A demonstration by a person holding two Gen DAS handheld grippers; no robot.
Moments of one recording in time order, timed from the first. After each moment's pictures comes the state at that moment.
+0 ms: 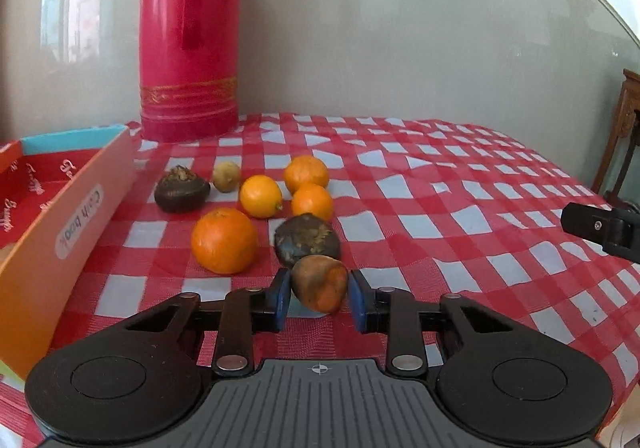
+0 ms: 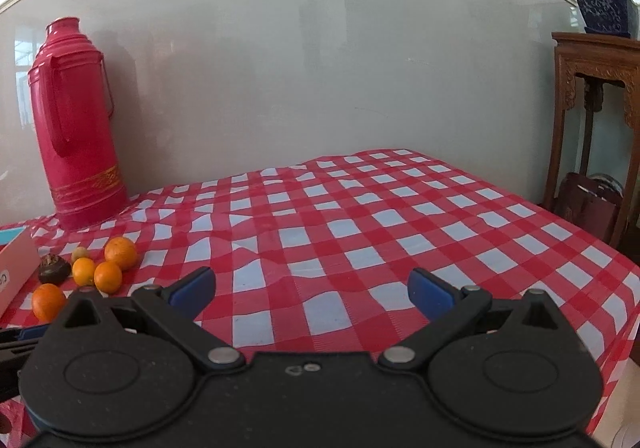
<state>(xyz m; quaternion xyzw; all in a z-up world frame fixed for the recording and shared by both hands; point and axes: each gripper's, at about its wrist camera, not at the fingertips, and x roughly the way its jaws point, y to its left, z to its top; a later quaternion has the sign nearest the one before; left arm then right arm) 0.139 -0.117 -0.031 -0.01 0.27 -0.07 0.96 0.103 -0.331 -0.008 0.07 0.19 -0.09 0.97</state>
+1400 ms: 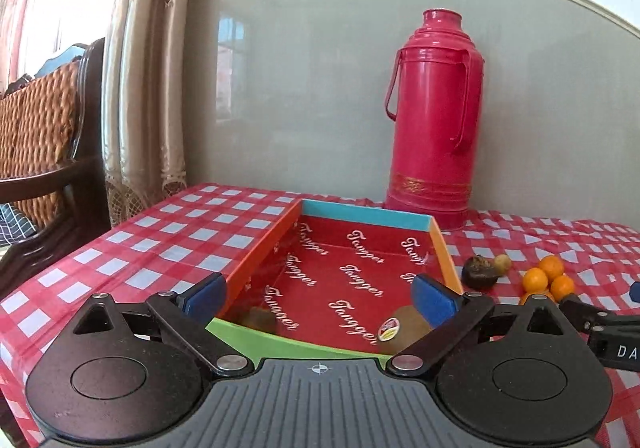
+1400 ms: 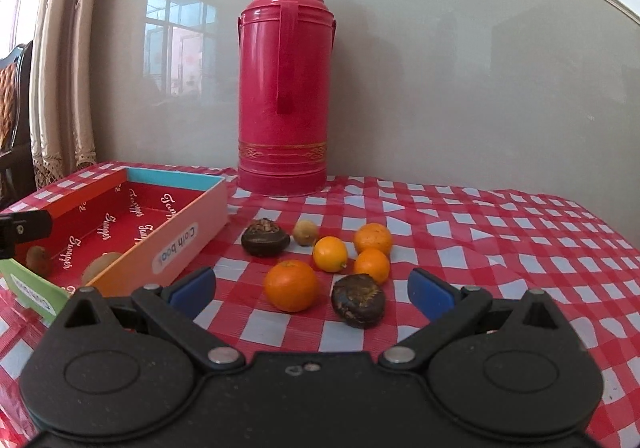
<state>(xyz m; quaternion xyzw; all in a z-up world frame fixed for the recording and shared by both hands) 0.064 0.090 0.009 -0.04 0.16 0.13 0.98 0.114 -0.143 -0.005 -0.04 0.18 0.09 0.98</state>
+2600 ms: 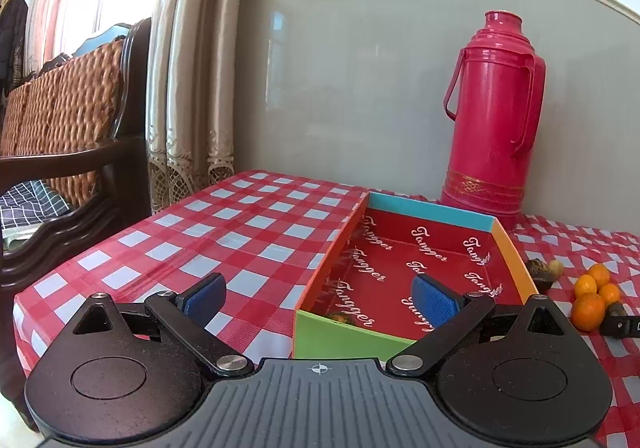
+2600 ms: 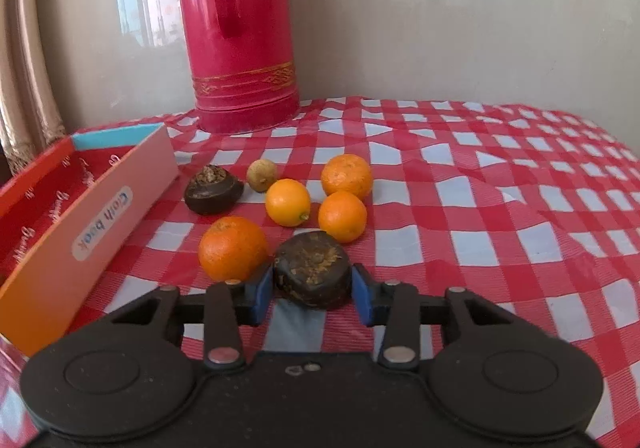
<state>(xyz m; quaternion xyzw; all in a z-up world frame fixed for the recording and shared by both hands) 0.059 0.132 0.000 -0.06 0.17 0.19 0.97 0.183 -0.174 -0.029 0.02 0.31 0.09 0.95</state>
